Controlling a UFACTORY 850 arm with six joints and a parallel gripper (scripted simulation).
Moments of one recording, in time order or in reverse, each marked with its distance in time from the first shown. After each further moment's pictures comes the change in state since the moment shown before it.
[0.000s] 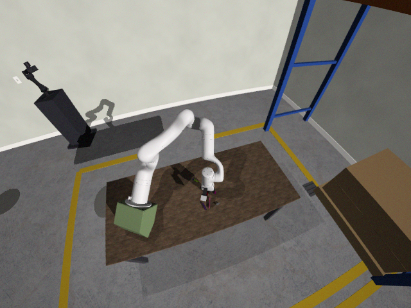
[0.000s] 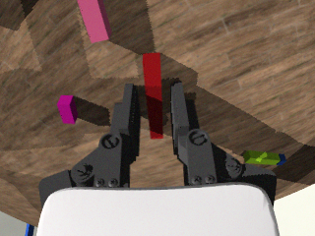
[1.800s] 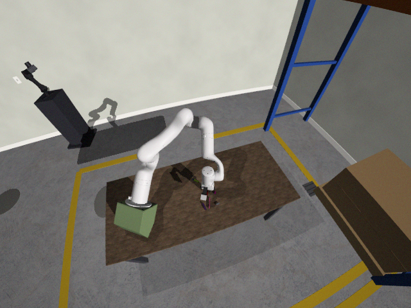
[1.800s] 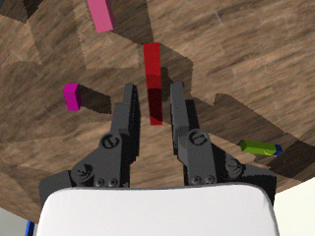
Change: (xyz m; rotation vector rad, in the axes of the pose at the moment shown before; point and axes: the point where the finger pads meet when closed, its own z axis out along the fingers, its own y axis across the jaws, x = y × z) arm 0.000 0.000 -0.014 0.000 0.000 0.000
